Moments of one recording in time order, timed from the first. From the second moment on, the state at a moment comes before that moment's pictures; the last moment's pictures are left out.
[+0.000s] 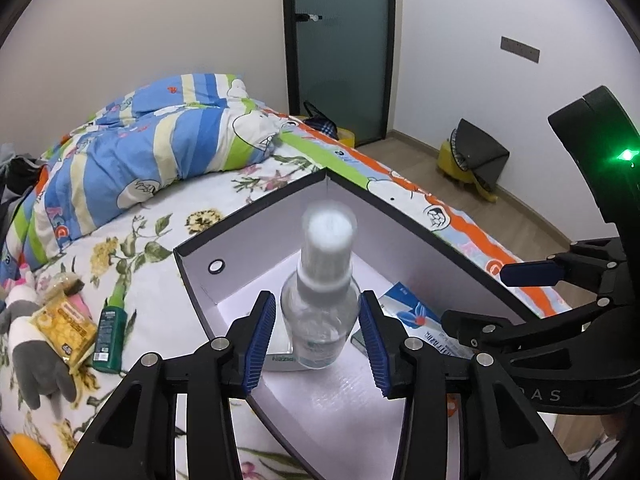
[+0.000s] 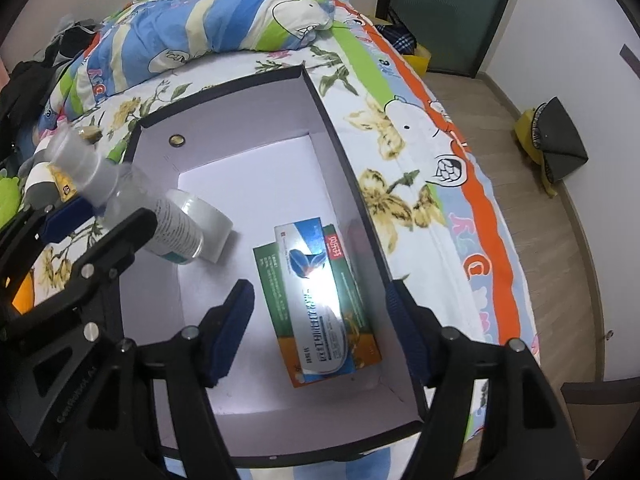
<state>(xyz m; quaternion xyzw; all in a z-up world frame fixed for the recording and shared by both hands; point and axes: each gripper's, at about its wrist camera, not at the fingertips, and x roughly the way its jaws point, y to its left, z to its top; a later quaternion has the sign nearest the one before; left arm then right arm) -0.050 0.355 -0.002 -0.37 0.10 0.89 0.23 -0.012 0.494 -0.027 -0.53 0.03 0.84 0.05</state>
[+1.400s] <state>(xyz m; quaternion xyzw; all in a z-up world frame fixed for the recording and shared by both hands) -0.028 0.295 0.063 -0.33 0.07 0.92 0.20 0.021 0.464 0.051 -0.49 0.01 0.87 0.06</state>
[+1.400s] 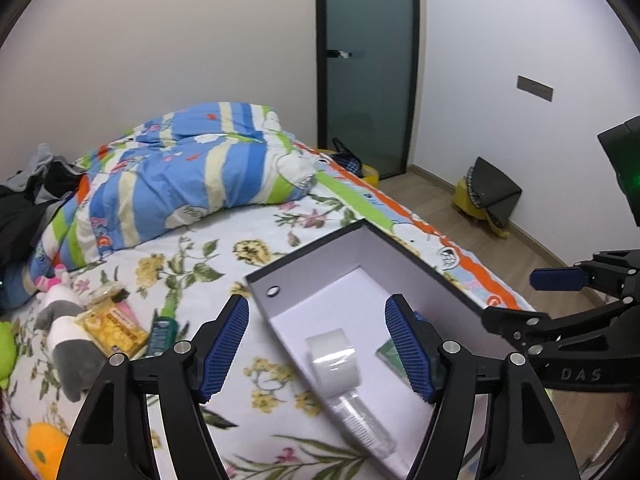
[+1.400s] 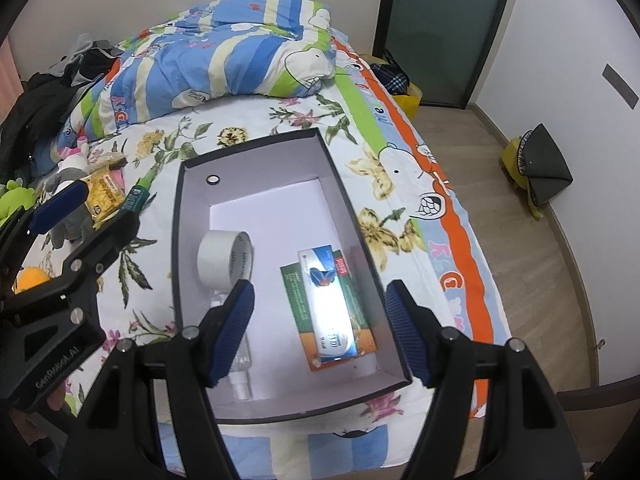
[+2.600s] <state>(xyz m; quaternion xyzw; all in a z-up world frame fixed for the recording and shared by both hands) -0.098 -0.010 -0.046 -0.39 -0.01 0.92 0.01 -0.172 0.204 -0.059 -0.57 0.07 0.81 -0.08</state>
